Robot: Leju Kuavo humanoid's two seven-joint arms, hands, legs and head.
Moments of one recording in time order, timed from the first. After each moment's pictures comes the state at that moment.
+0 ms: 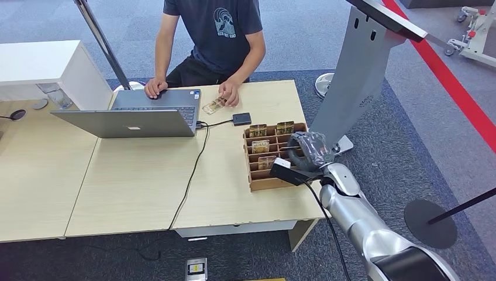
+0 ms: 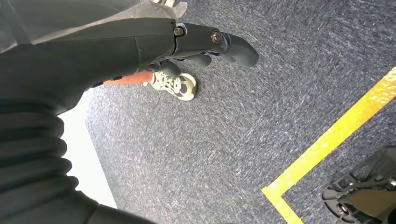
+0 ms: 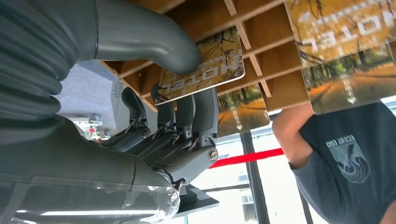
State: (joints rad) left arm -0.23 0.17 -1.39 -0.18 0.61 0.22 0.08; right arm -0.72 0.03 0.30 -0.39 0.77 -0.62 -0.12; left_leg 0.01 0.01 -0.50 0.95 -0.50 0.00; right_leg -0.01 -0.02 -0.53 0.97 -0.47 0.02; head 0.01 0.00
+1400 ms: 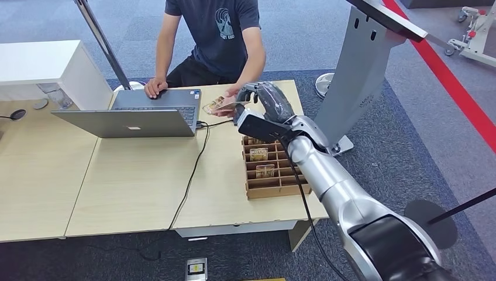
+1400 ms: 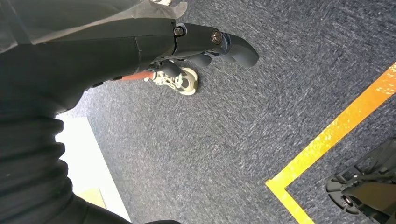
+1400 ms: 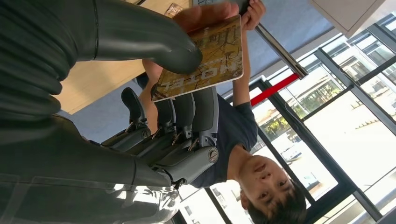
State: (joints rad) left arm -0.24 0.19 -1.39 -0.17 0.63 0.16 0.08; right arm -0.92 0.19 0.35 -0.52 0.43 -0.29 -0.28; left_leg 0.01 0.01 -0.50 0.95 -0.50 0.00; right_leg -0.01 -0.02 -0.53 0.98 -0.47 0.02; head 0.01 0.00
